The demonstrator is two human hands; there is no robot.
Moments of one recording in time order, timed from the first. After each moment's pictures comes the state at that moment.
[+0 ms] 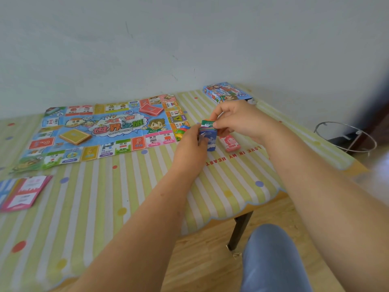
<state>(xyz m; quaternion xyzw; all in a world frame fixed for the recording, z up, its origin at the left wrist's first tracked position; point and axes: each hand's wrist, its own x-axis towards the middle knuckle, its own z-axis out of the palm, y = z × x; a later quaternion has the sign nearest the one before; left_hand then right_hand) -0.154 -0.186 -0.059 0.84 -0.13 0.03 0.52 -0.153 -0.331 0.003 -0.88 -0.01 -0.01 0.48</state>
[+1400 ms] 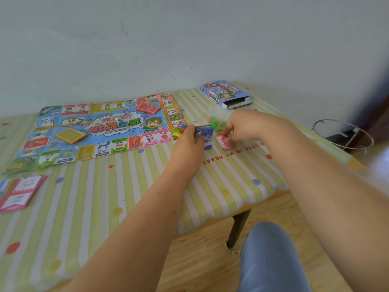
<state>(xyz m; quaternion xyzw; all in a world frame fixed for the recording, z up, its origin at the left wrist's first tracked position) -0.158 -0.187 -0.055 0.86 -0.12 0.02 0.50 -0.143 -0.348 0.001 -0.99 0.01 0.11 0.05</state>
